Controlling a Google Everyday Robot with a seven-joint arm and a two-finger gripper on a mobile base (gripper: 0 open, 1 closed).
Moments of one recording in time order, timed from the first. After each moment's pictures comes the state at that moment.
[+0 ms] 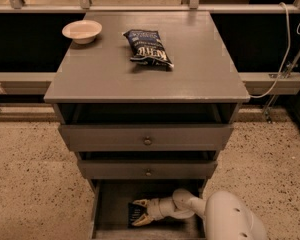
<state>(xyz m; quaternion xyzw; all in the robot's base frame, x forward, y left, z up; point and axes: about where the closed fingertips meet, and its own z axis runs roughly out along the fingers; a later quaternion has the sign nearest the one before) 0.521 0.065 0.111 -0.60 0.61 0.36 0.36</state>
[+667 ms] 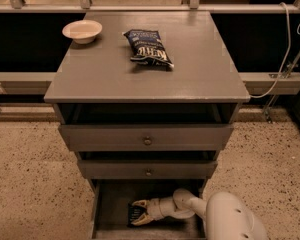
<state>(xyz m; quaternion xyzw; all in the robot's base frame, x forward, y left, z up) 0.520 0.066 0.117 -0.60 0.60 0.37 0.38</state>
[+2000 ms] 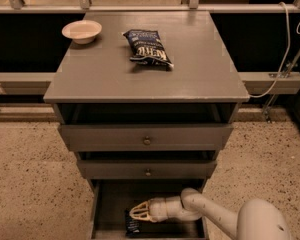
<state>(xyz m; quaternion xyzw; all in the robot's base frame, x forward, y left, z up) 0.478 0.067 0.239 -0.62 0.47 0.41 0.48</state>
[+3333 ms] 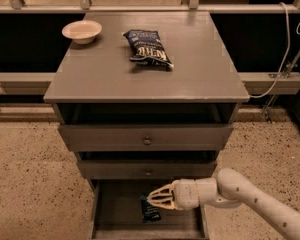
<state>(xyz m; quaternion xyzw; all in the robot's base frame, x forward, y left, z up) 0.437 -0.015 0.502 -0.67 0.38 0.33 0.55</state>
